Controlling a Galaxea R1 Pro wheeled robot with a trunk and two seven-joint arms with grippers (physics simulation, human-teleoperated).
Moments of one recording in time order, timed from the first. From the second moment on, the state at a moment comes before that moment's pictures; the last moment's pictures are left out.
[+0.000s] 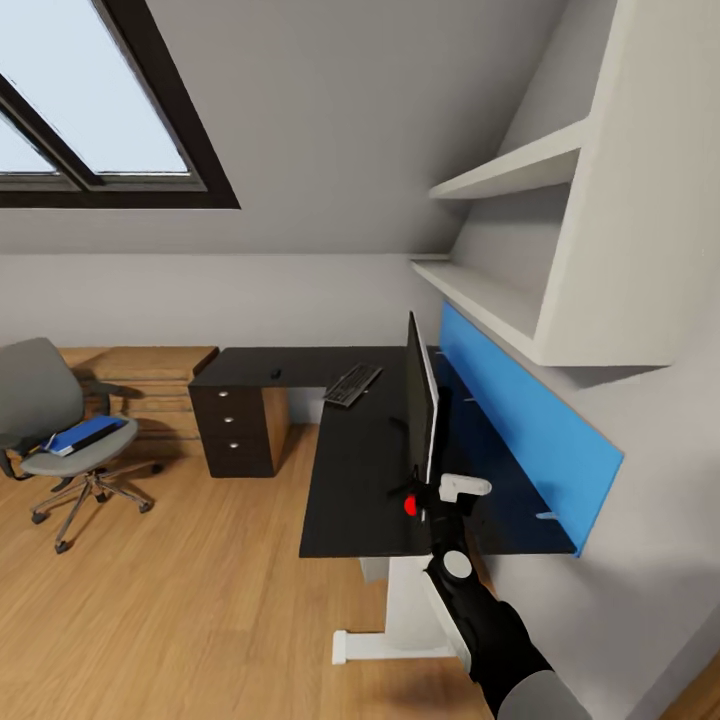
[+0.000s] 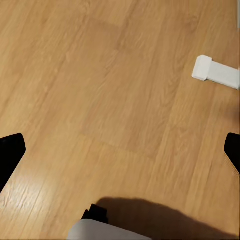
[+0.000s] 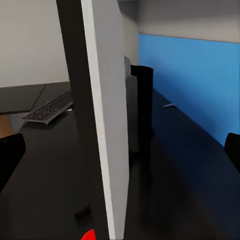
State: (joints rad) left arm -0.30 0.00 -0.01 -0.07 0.34 -0.34 0.08; right arm -0.50 0.13 0.26 -0.94 -0.05 -0.19 -0.44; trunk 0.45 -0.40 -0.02
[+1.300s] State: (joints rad) left arm -0.30 0.00 -0.01 -0.07 0.34 -0.35 0.08; right arm -0.50 0.13 0.26 -0.93 -0.05 -0.19 -0.44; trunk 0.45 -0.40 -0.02
